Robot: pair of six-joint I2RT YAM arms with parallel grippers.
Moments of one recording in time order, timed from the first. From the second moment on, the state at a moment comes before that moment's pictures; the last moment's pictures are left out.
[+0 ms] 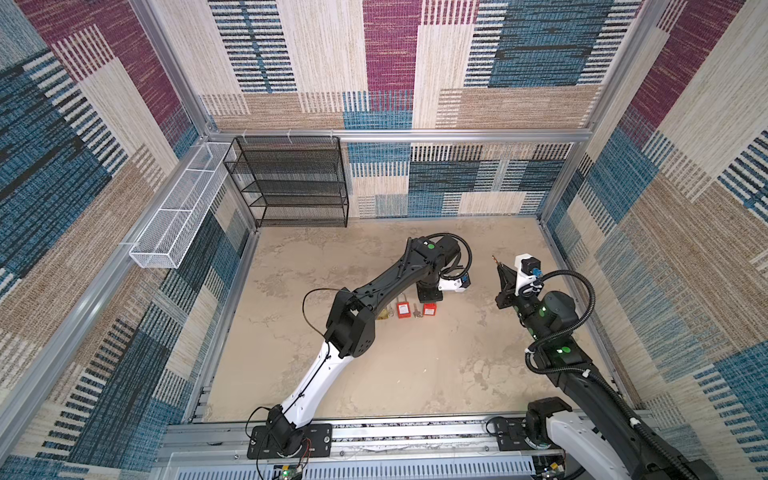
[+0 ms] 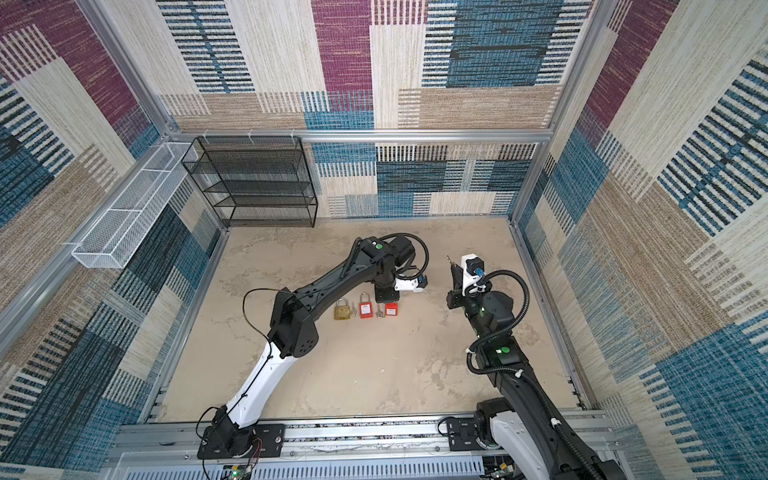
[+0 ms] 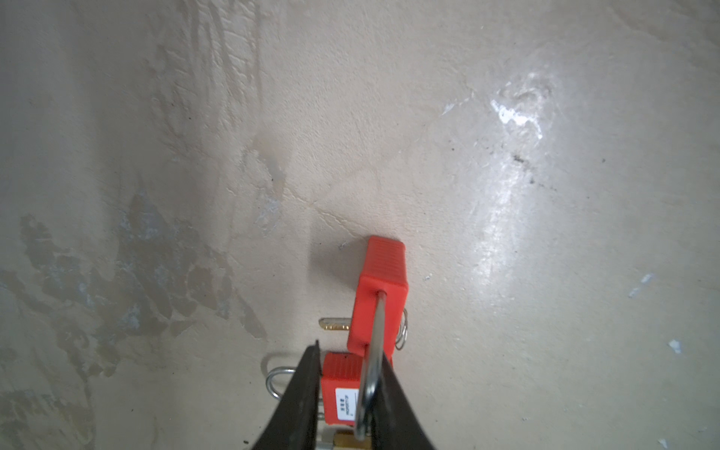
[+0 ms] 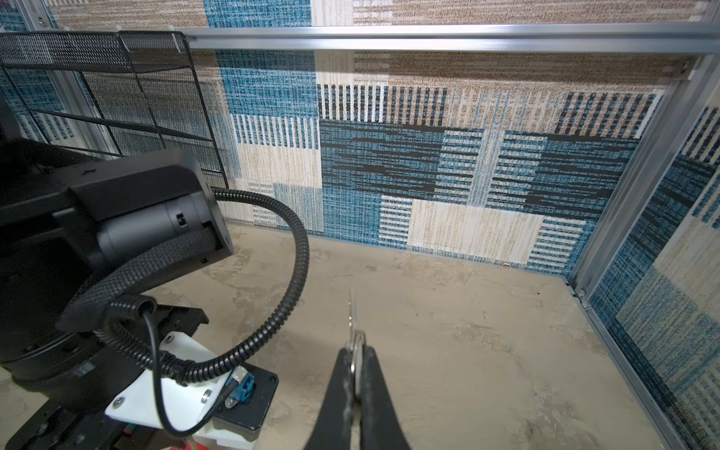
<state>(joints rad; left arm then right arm) -0.82 2.48 2.45 -1.36 0.01 0.71 0.17 0.81 0.43 0.34 -0.08 -0.01</state>
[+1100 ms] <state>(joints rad) -0.78 2.60 2.56 -1.33 0.01 0.65 0.17 0.82 0.43 0.35 -0.08 -0.03</state>
